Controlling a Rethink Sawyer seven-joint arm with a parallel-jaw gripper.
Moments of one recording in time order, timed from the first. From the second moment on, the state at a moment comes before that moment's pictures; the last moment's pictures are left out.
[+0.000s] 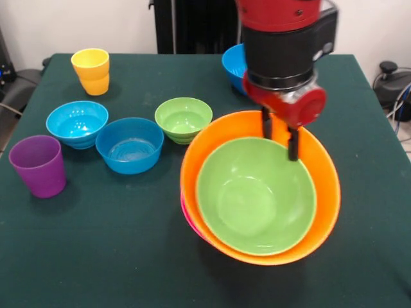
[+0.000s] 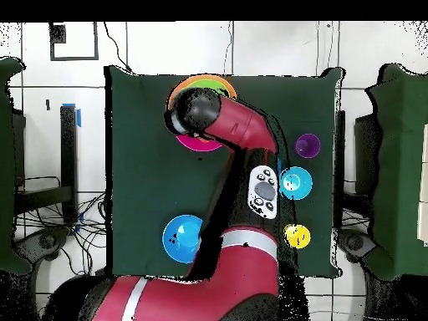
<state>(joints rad) -0.08 -0.42 -0.13 1.27 0.37 0.75 2.41</state>
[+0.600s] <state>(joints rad) -0.12 -0.47 -0.10 1.33 0.38 0.74 2.41</state>
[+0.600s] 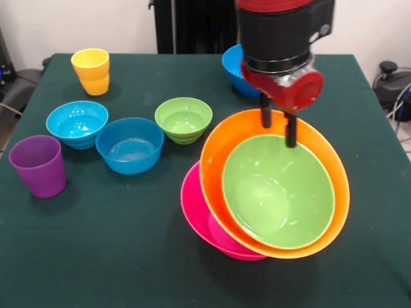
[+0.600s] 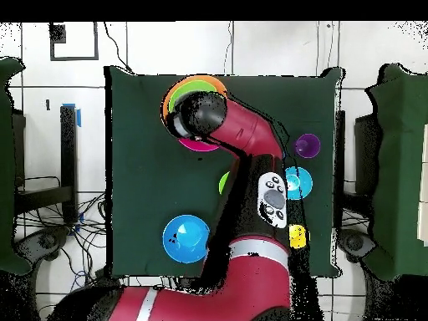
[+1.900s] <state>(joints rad) -0.16 -0.46 -0.09 1.35 0.37 0.74 2.41</state>
